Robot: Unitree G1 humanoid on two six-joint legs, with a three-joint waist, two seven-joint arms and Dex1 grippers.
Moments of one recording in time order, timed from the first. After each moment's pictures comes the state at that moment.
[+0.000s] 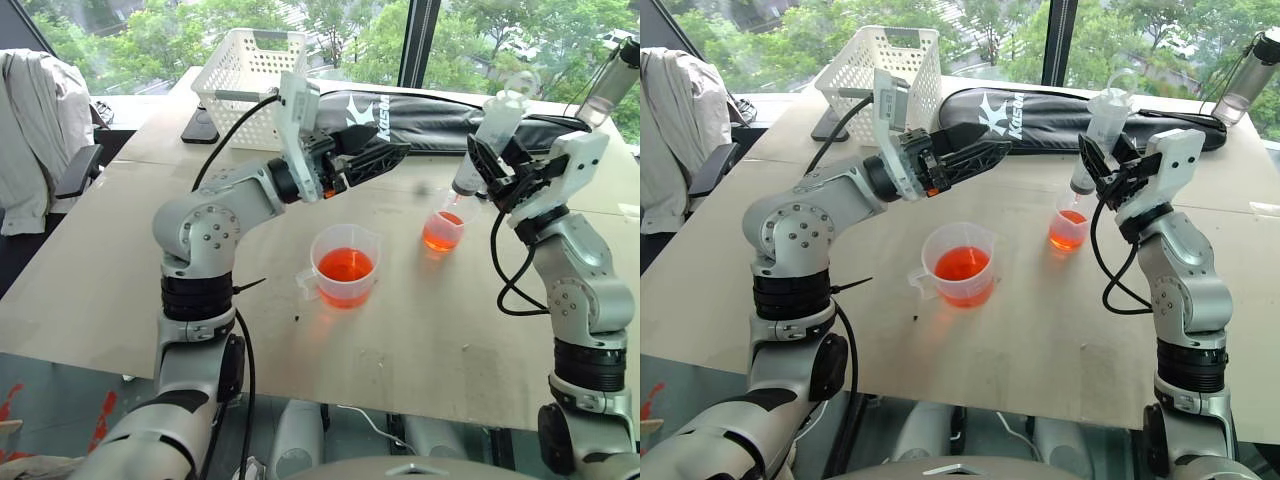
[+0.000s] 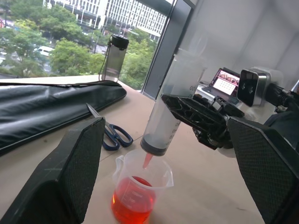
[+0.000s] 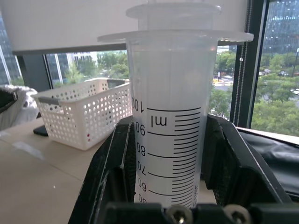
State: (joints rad) left arm -0.81 0.35 0.11 -0.17 -0.78 0.93 -0.62; right arm -0.44 -0.28 -0.21 -0.30 0.52 0.39 0.30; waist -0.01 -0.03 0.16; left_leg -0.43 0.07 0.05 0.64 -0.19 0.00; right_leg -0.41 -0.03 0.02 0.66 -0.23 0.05
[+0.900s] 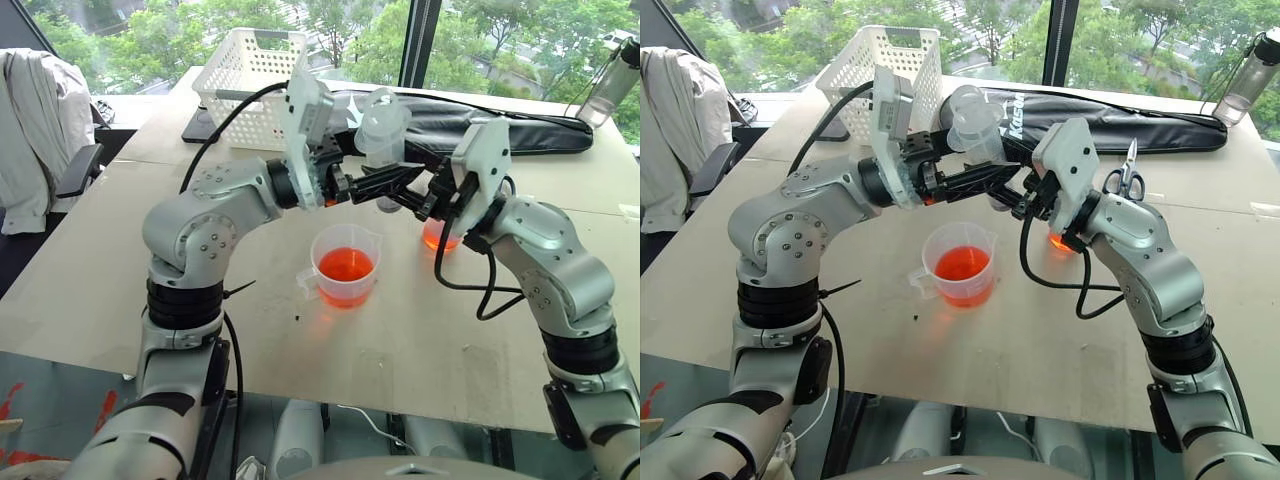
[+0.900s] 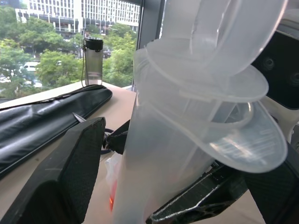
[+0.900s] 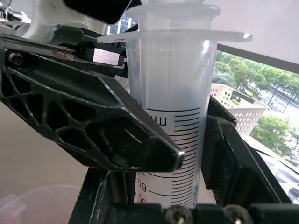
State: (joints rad) left arm -0.80 0.42 0.03 -0.28 -0.76 0.86 -0.70; right arm -0.59 -0.41 0.12 -0.44 0.46 0.48 0.56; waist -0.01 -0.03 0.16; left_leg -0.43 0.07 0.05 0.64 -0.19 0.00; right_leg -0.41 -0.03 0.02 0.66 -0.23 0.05
